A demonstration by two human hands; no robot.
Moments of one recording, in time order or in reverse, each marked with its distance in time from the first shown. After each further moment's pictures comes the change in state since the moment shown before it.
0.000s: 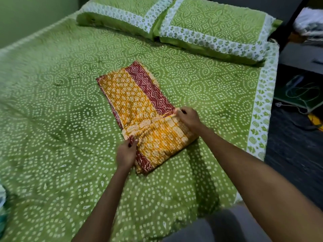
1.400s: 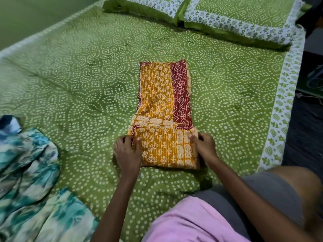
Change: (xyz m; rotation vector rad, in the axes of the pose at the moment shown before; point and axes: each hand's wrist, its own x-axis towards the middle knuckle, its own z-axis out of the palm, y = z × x) left_hand -0.088 -0.080 -0.099 0.277 0.296 0.263; right_hand -0.206 -0.013 0.088 0.285 0.098 0.235
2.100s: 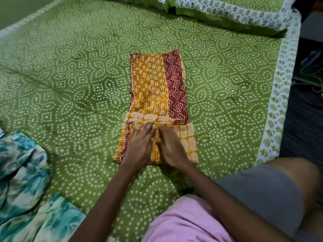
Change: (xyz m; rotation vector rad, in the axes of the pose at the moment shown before) left_hand 0.017 0.002 0.021 0.152 -0.466 0.620; right_hand -0.017 0.004 0.074 -0.671 -0.137 -0.497
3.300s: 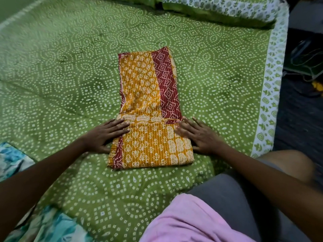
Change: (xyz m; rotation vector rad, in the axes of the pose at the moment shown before) left_hand 0.060 -0.152 -0.048 0.383 -0.441 0.624; right_hand 0.017 0.133 -0.063 -0.610 -0.215 -0.534
